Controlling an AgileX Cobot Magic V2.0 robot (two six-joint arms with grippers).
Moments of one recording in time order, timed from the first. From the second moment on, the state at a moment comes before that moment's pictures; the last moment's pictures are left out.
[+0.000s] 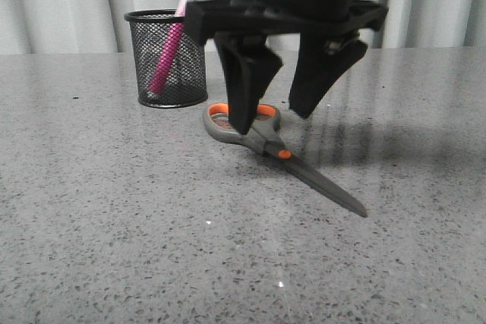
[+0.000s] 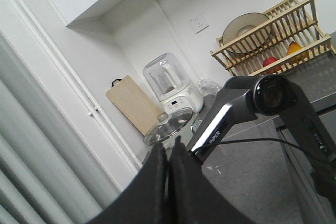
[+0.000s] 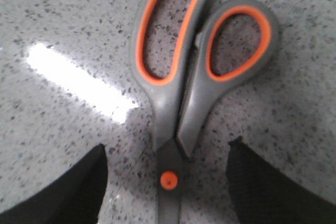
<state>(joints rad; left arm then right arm) -0.25 0.67 -1.22 -1.34 1.12 1.50 0.65 1.69 -1.38 0.05 0.97 0.05</state>
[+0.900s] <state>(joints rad) -0.31 0.61 -1.19 -1.24 1.05 1.45 0.66 1.75 -1.40 -0.02 0.97 0.12</state>
